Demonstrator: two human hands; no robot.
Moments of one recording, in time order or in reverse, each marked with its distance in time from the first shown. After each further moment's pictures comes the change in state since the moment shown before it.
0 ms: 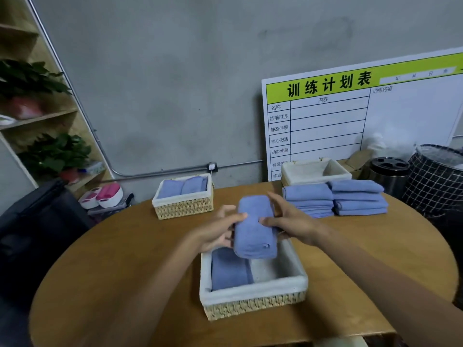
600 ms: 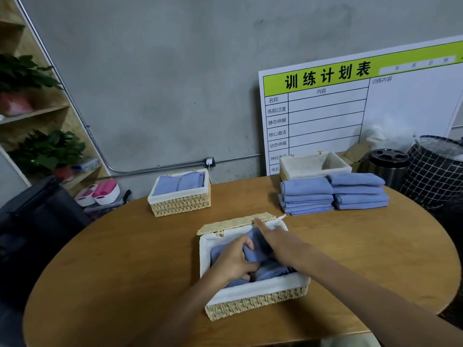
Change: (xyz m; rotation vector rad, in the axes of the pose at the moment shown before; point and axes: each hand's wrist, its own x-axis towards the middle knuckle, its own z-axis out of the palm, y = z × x) left_hand -0.002 -0.077 0.043 0.511 0.070 0.096; right_hand -0.005 0.029 0.035 -1.045 -0.152 0.030
